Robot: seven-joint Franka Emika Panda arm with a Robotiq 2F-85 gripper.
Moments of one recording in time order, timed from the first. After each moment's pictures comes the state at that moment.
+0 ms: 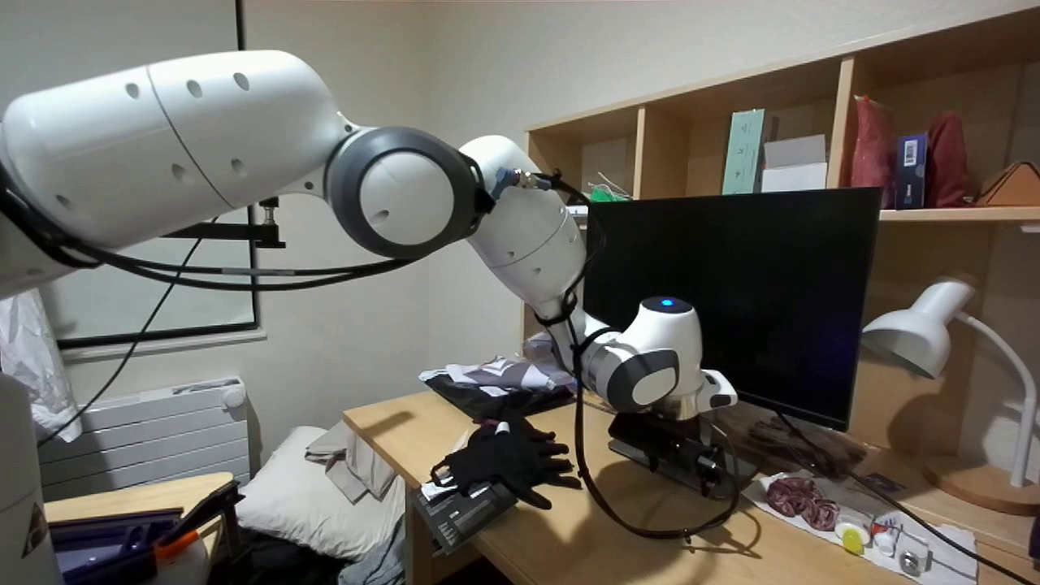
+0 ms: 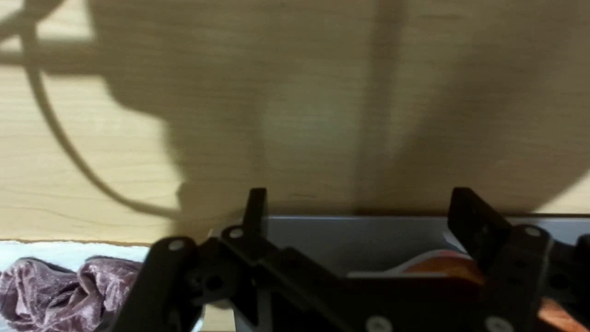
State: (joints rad) arm -0.10 1.15 0.17 -1.25 -0.01 2.72 -0.33
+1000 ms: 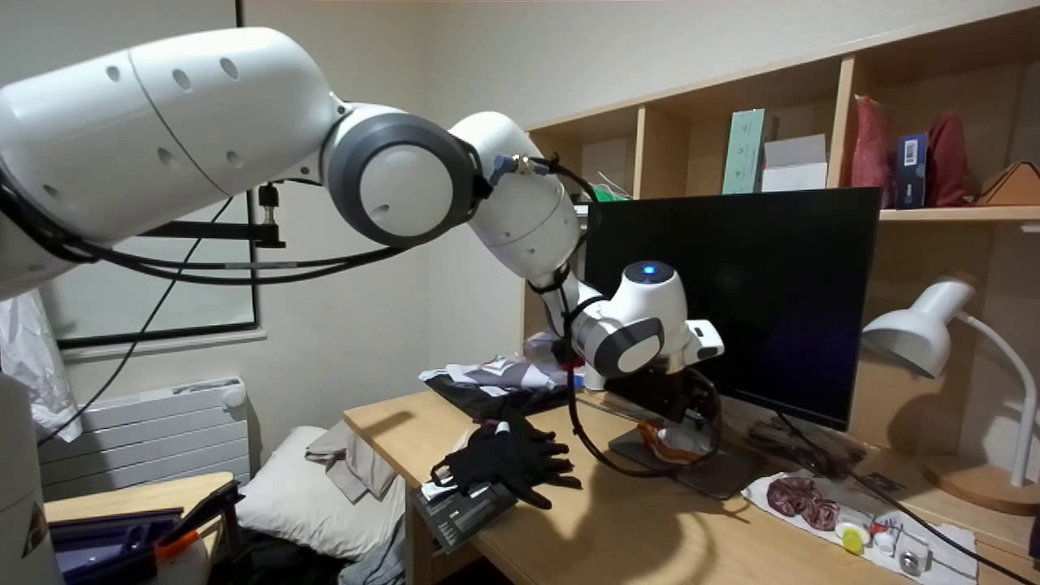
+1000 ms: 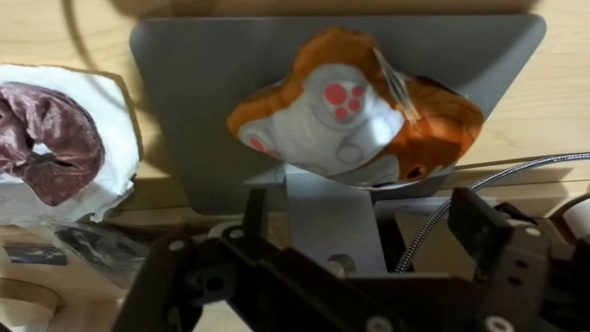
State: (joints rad) arm -0.13 1.10 0.32 -1.27 0.01 2.90 -0.33
